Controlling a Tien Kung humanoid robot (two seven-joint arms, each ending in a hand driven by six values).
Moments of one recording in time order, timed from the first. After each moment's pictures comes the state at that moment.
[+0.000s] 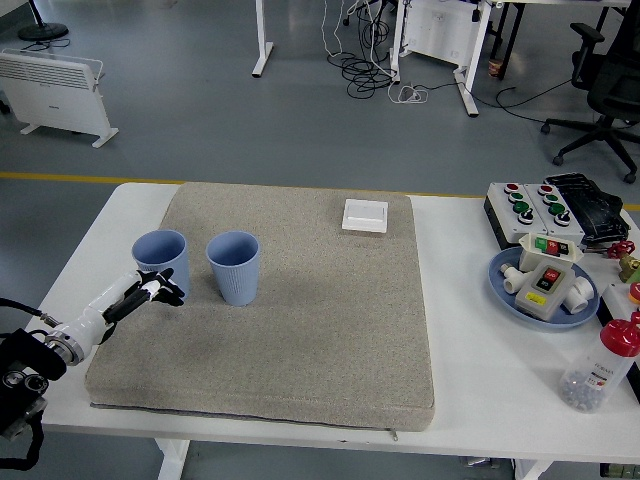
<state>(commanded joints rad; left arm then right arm) -0.51 0.45 -0.95 -0.85 1.12 -0.16 -0.29 0.12 -0.14 1.19 0.18 -0.71 -0.13 -0.27</state>
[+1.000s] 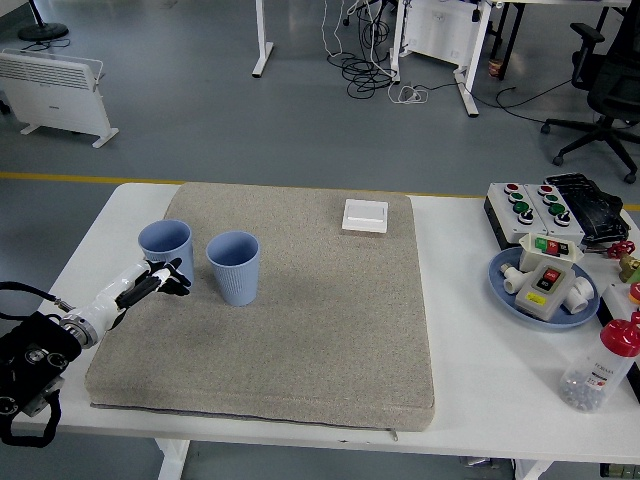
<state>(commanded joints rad) -0.66 0.39 -0.83 -0.63 1.06 -0.15 -0.33 0.12 -0.13 1.17 0.18 -0.70 -0.13 -0.27</state>
